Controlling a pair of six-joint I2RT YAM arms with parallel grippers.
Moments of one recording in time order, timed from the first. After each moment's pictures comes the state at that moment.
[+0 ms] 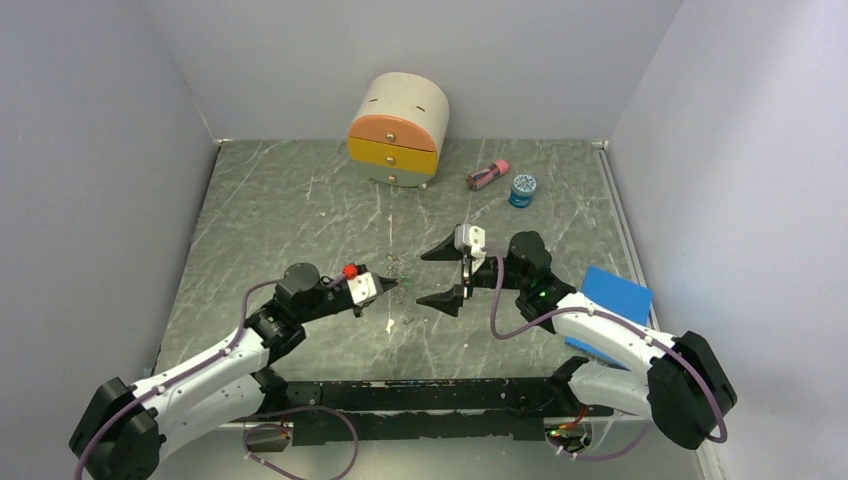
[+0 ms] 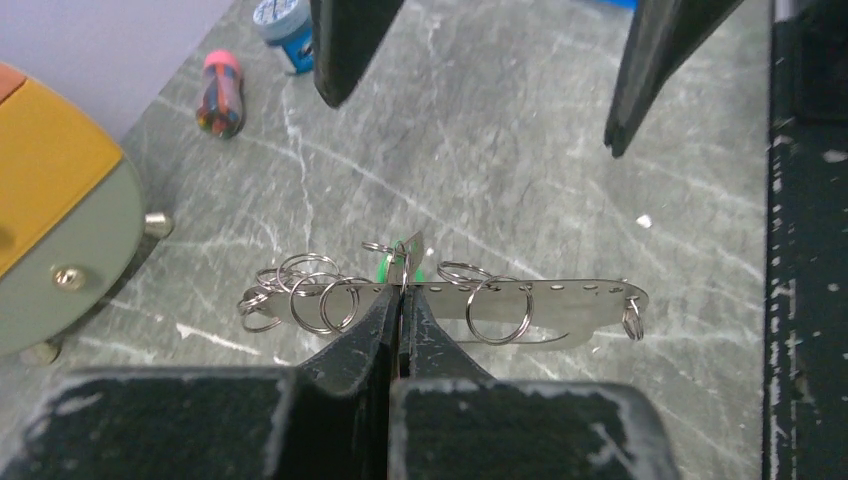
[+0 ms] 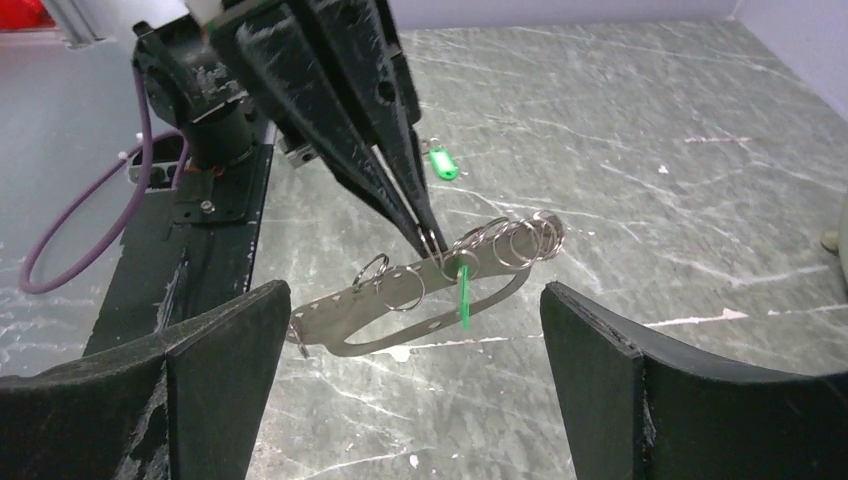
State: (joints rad) left arm -0.73 0.84 0.35 0.34 0.41 0.36; right arm 0.65 1.10 0.53 0.51 -0.83 -0.06
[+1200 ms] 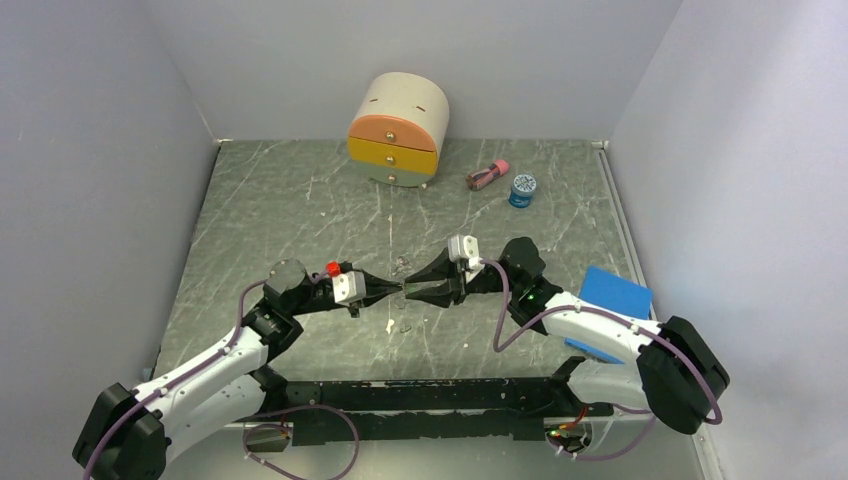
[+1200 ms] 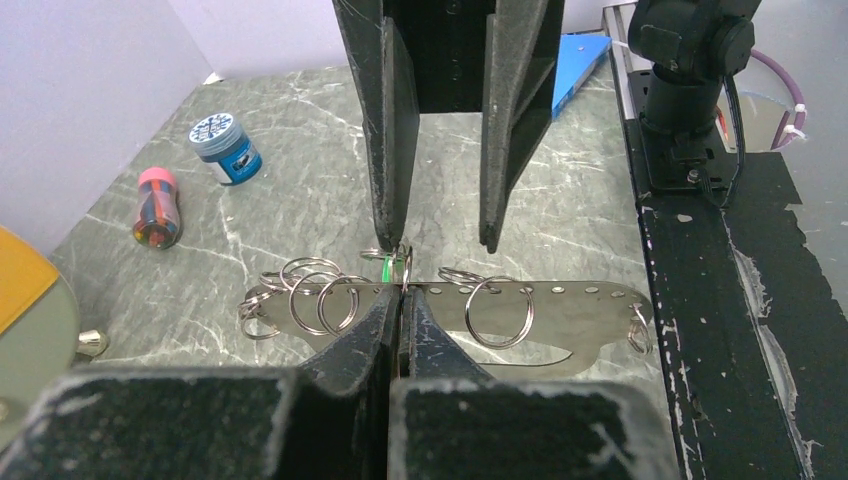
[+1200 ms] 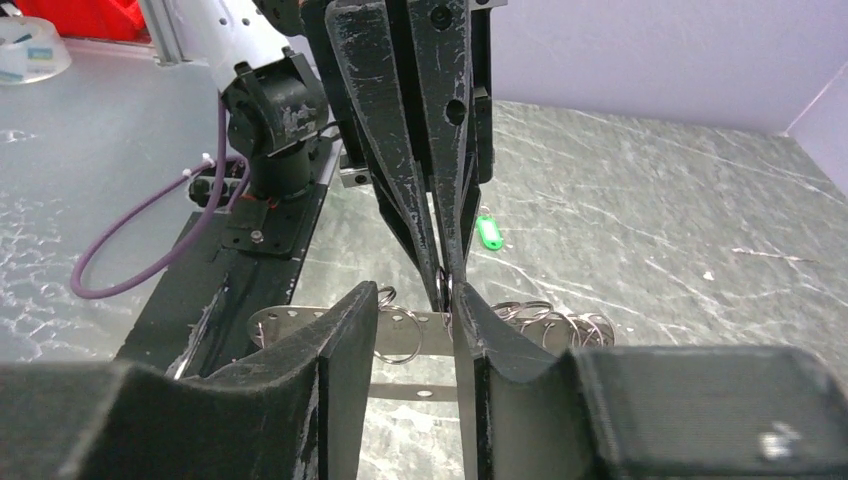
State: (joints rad) left arm -0.62 0.84 0.35 0.52 0.76 0.22; right arm 0.73 1.17 0.51 0.77 -0.92 -0.03
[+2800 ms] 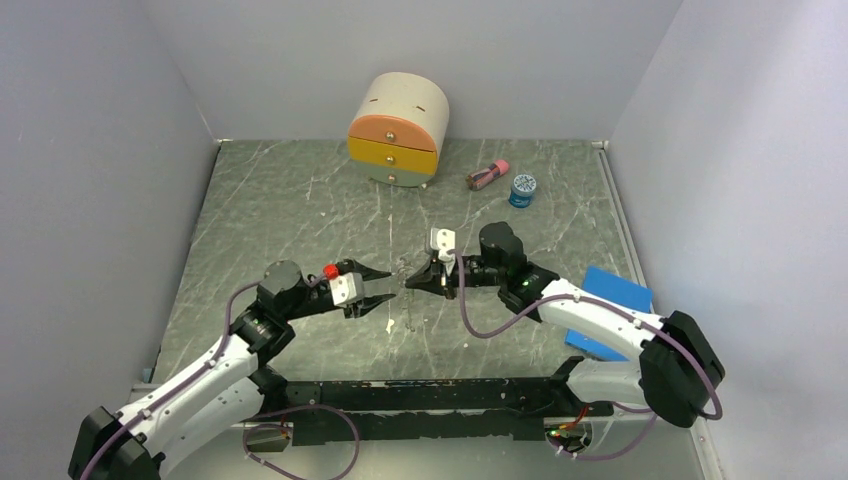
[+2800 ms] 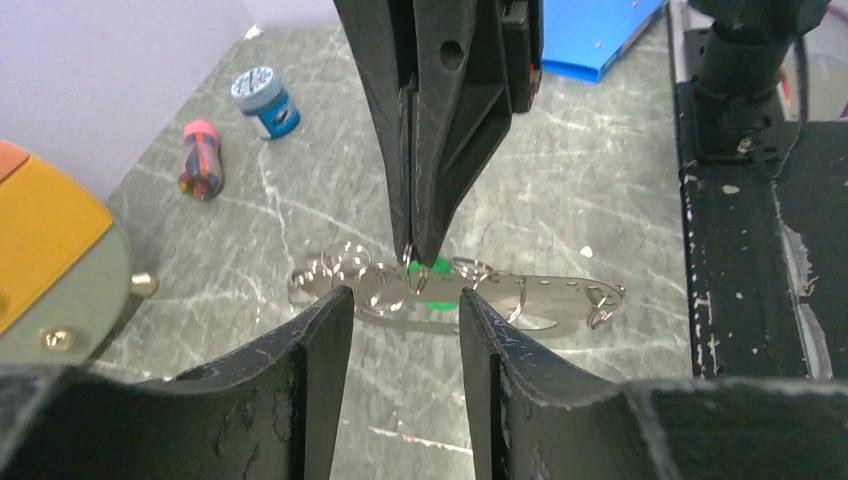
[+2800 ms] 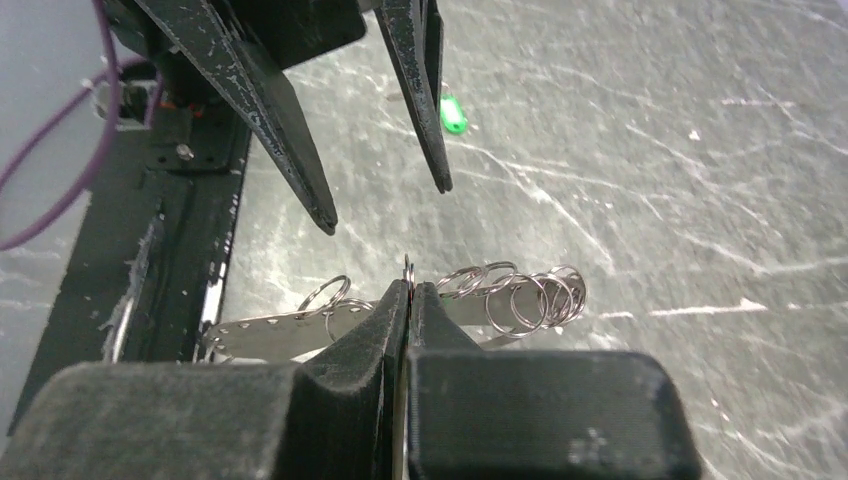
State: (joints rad) left arm -0.62 0.73 0.37 0.32 0.68 0.29; right arm 0.75 1.21 0.65 0.33 -0.76 -0.22
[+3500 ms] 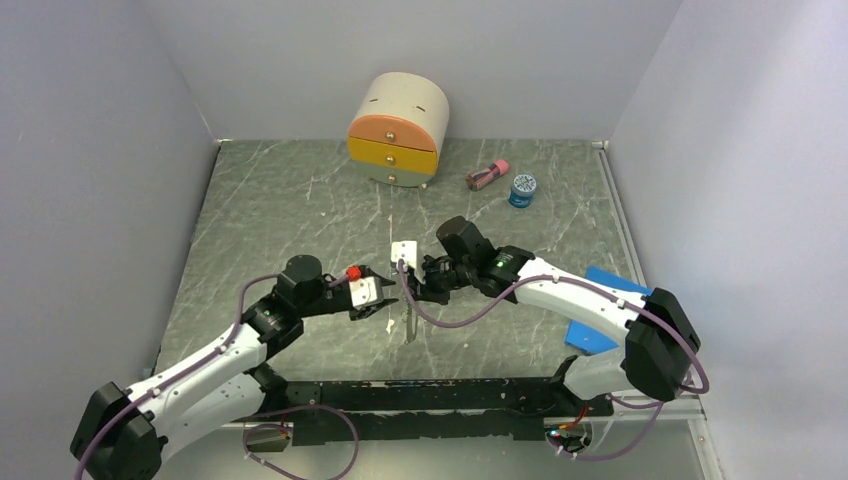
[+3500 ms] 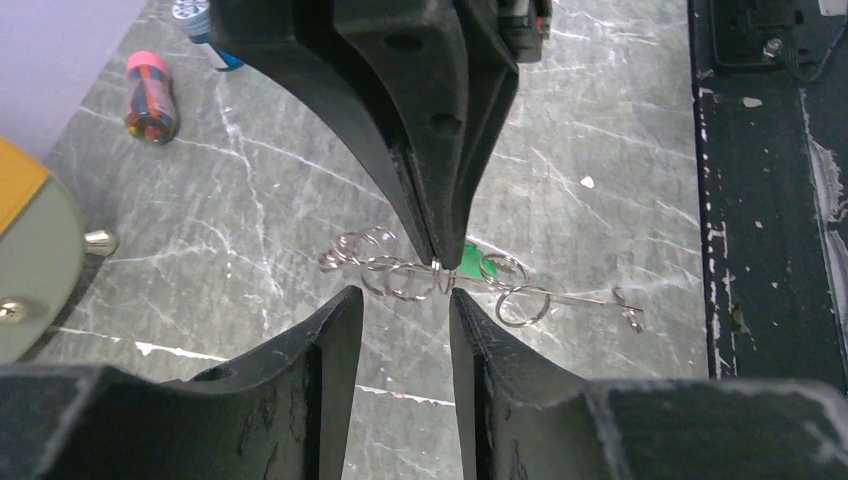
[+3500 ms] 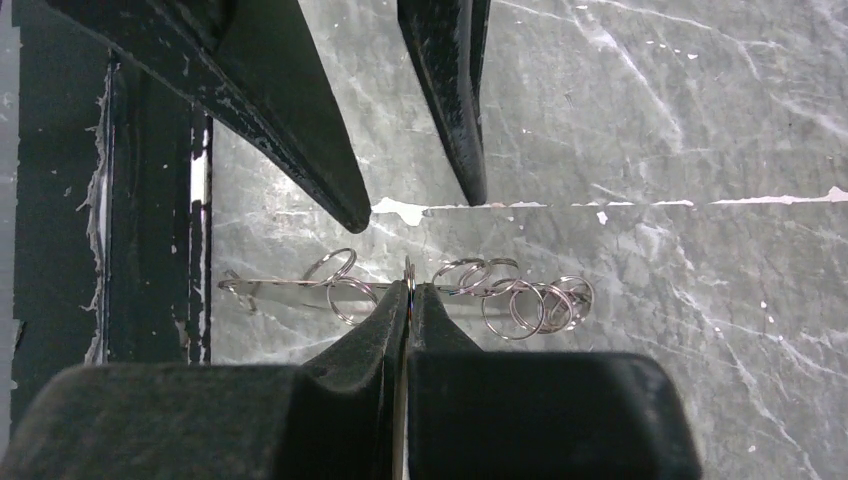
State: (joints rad) left arm -0.66 0.83 0.42 0.17 0.60 0.43; right arm 0.87 1.36 0.95 -0.30 -0.53 -0.46
